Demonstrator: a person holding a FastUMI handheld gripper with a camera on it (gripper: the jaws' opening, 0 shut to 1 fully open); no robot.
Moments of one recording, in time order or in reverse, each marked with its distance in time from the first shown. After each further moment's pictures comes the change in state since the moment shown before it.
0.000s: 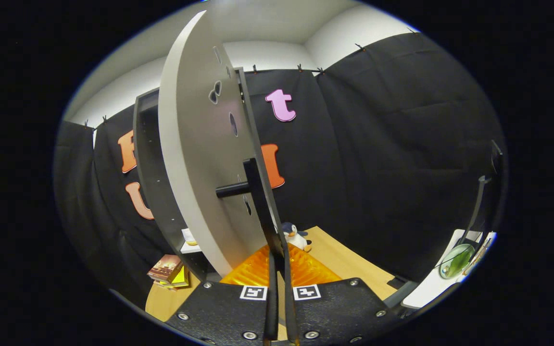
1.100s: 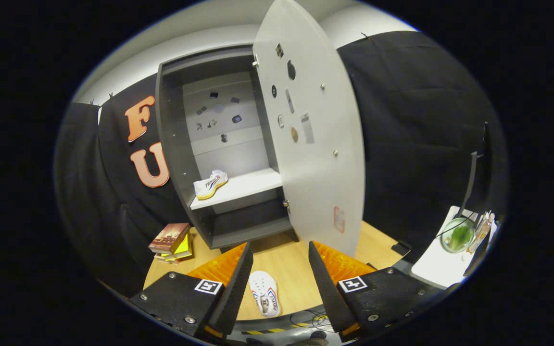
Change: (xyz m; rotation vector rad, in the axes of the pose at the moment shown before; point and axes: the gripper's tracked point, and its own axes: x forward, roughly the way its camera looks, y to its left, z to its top) arm -0.050 0.059 -0.138 -0.002 0.193 0.007
